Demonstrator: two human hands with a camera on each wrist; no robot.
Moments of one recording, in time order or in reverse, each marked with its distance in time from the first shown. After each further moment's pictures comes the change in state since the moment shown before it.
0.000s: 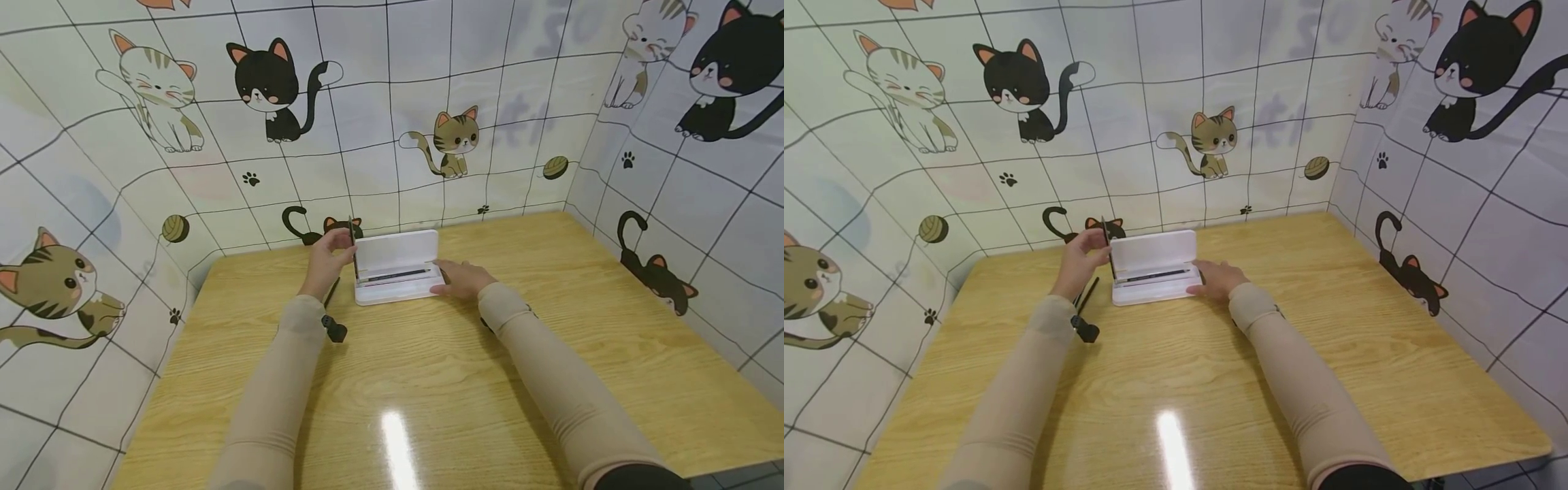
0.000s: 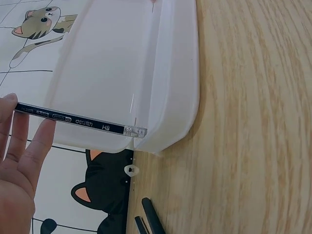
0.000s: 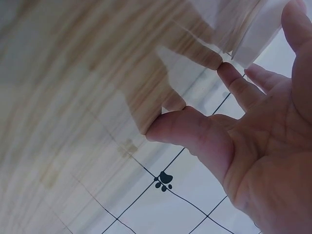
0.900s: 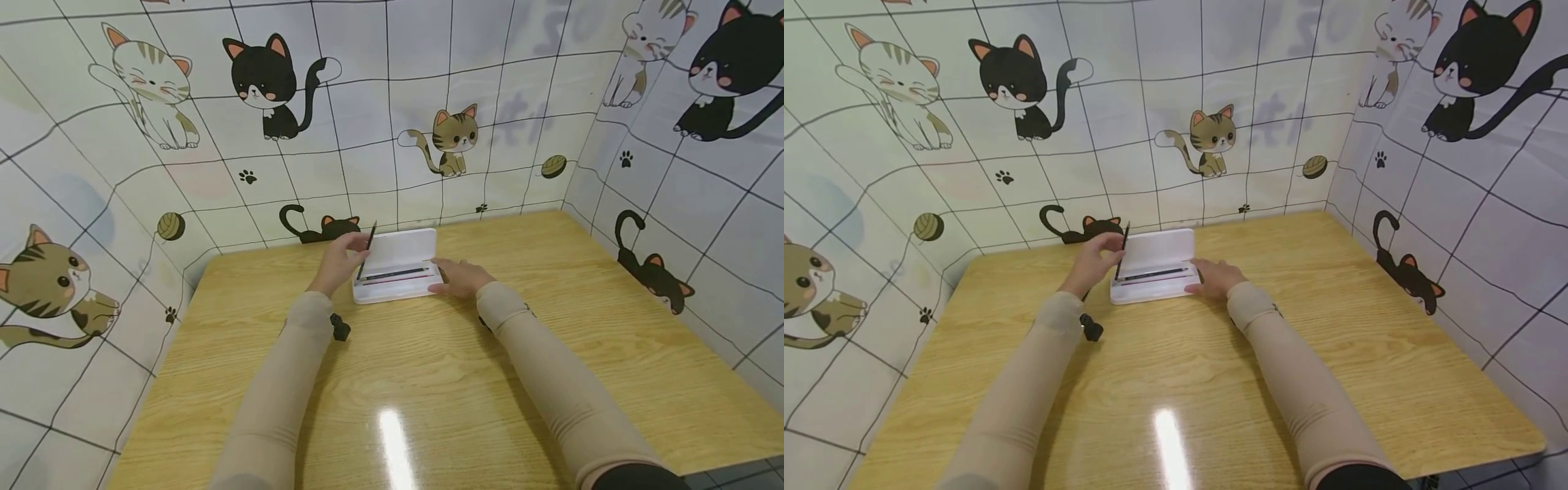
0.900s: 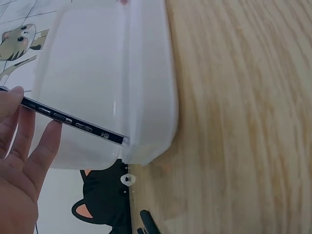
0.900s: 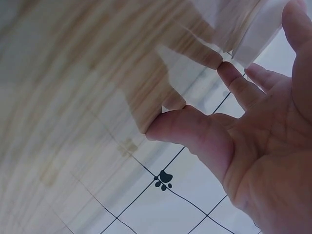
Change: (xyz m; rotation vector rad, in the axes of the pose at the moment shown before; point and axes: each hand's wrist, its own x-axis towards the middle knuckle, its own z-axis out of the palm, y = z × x) left_hand 0.010 -0.013 0.017 0.363 -0.142 0.140; right_hand -0.001 -0.002 0.001 0.003 0.008 0.018
